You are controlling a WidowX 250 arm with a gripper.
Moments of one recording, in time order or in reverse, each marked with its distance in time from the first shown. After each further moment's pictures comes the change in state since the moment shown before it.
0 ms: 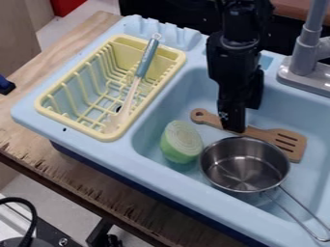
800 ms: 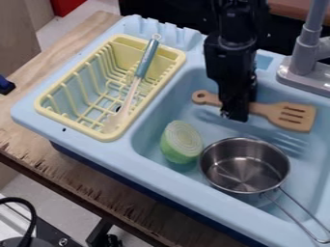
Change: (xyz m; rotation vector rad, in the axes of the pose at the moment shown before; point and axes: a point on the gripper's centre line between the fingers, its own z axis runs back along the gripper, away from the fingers) arm 0.001 -0.001 -0.006 -0.004 -0.012 0.030
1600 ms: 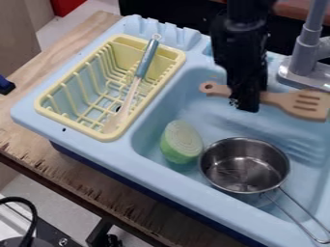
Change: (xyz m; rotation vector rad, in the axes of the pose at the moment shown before) arm -0.010 0.002 0.021 0.018 0.050 0.019
